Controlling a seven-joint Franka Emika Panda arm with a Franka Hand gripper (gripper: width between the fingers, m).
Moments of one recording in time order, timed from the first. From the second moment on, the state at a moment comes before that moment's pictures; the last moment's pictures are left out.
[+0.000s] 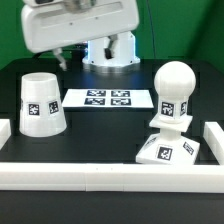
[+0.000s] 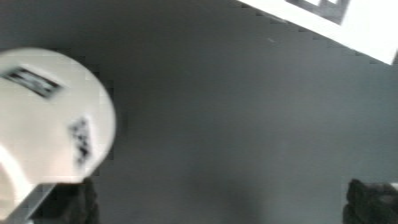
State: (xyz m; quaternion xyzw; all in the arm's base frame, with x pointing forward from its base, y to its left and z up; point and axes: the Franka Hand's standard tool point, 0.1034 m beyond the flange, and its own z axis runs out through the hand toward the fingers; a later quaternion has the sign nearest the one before) arm 0.448 -0.073 0.114 -0.99 -0.14 0.06 0.07
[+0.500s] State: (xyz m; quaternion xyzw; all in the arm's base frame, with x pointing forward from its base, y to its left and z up) arm 0.446 -0.084 0.114 -0.98 -0.17 0.06 0.07
